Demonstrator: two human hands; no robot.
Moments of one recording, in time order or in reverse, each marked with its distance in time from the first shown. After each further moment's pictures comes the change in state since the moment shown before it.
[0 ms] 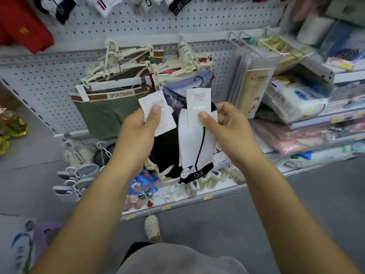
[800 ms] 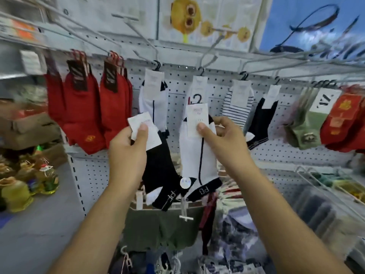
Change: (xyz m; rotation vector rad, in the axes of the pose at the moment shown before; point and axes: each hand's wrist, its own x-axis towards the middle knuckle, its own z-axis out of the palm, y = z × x) left_hand 0.225 0.122 -0.197 0.027 0.605 0.412; right_hand 0.266 -0.164 0.211 -0.142 -0.057 -0.360
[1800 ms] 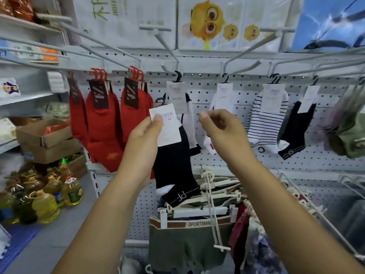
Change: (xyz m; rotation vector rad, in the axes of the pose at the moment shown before) left_hand 0.065 0.024 -0.013 -0.131 -0.295 -0.090; right_hand 0.054 -0.010 0.069 0.027 0.008 -0.111
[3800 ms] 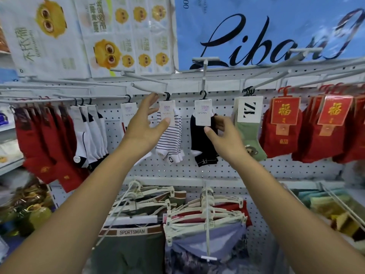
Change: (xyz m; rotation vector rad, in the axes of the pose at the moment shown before) left_hand 0.004 0.020 0.279 0.625 -0.059 0.362; right_hand 0.067 0.108 -0.296 -0.088 -0.016 -0.010
